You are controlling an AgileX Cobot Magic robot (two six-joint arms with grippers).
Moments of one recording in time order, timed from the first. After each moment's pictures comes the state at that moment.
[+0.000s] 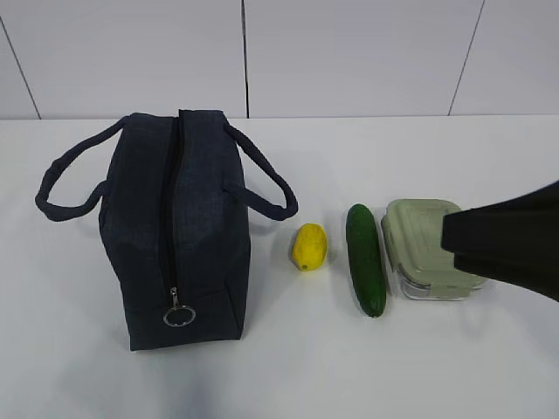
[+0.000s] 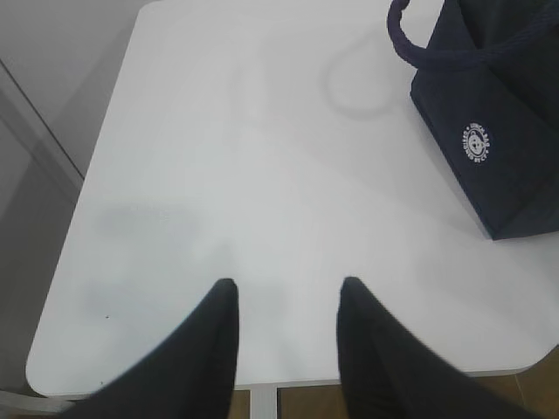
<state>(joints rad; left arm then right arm) 0.02 0.01 -0.52 -0.02 1.10 0.06 -0.01 0.93 -0.53 1.33 1.04 -0.72</state>
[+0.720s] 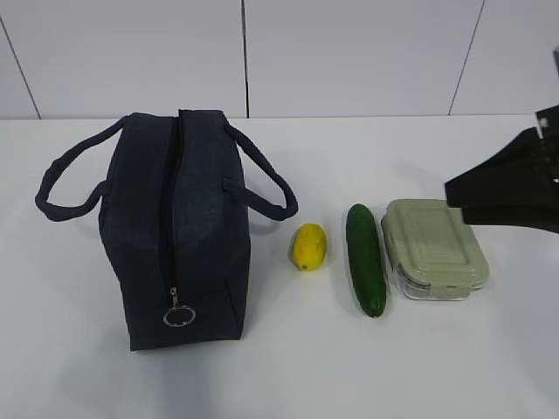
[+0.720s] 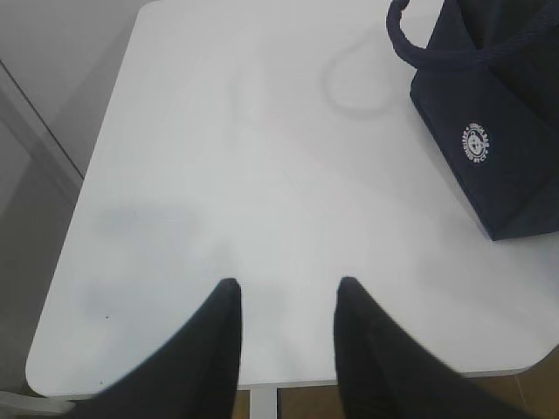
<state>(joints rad) 0.02 0.01 -0.52 -0.02 1.10 0.06 -0.14 1.41 -0.86 1.14 1.18 -0.80</state>
